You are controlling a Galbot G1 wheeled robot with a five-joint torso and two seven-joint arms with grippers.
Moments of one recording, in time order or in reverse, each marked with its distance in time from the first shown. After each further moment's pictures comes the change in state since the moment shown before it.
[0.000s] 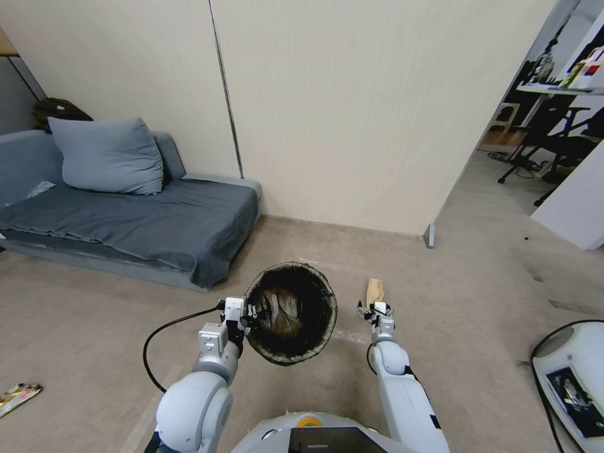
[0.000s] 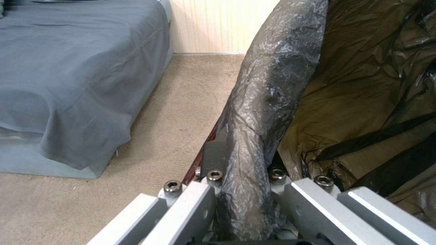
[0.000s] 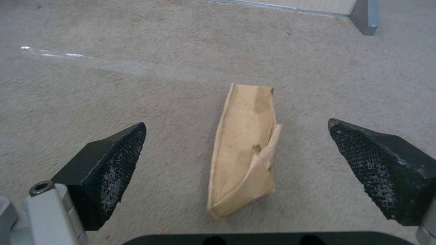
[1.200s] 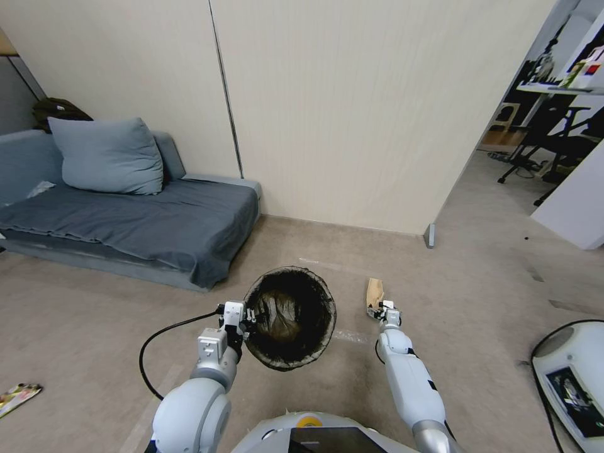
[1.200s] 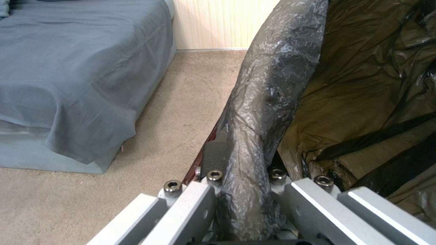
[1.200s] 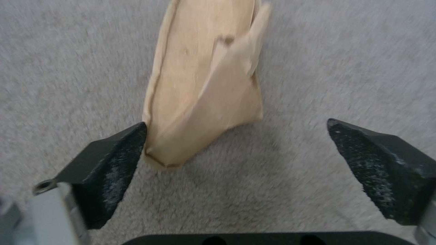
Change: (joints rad) left arm 0.036 0.000 -0.001 -0.008 0.024 -0.016 -0.001; right arm 0.224 -0.022 0.035 -0.448 0.068 -0.030 0.011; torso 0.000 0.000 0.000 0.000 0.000
